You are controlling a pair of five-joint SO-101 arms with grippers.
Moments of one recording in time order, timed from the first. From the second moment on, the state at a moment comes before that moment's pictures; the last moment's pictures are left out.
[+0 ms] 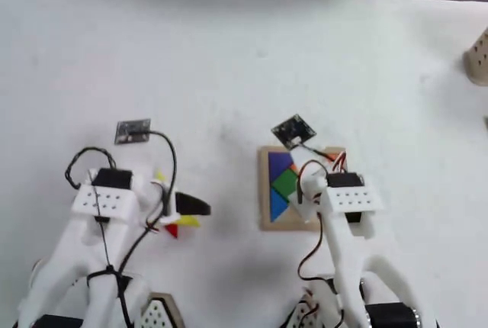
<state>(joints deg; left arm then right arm) 0.8 -34.0 63.0 67.8 13.4 -8.1 -28.0 62.6 49.0 30.5</state>
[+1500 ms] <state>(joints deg) 1.2 -28.3 60.3 60.0 12.6 -8.3 -28.0 62.8 49.0 30.5</state>
